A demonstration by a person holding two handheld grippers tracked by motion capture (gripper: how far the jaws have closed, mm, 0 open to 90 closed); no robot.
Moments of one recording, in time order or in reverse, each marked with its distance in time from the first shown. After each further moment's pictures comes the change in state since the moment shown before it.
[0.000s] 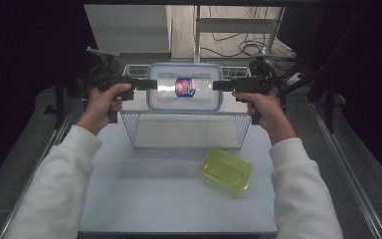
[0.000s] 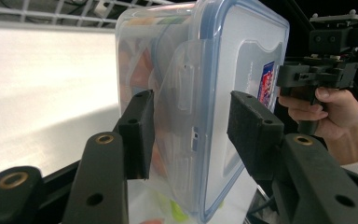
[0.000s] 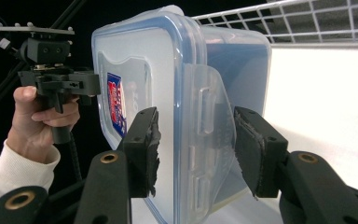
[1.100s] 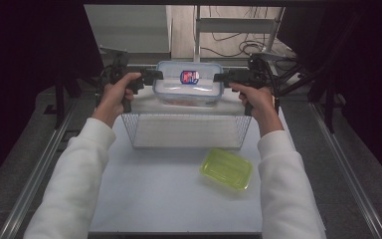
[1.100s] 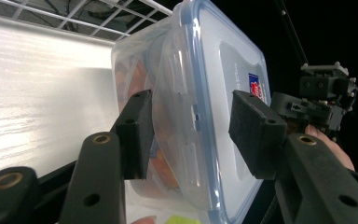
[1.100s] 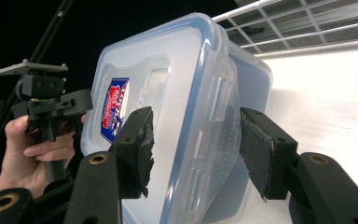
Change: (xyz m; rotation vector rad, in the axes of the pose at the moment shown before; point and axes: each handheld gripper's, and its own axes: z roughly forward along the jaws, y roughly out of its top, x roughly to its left) left arm 0.039 0.020 0.036 -0.033 -0.005 -0.256; right arm -0.038 0.016 0.023 -0.032 -0.085 0.231
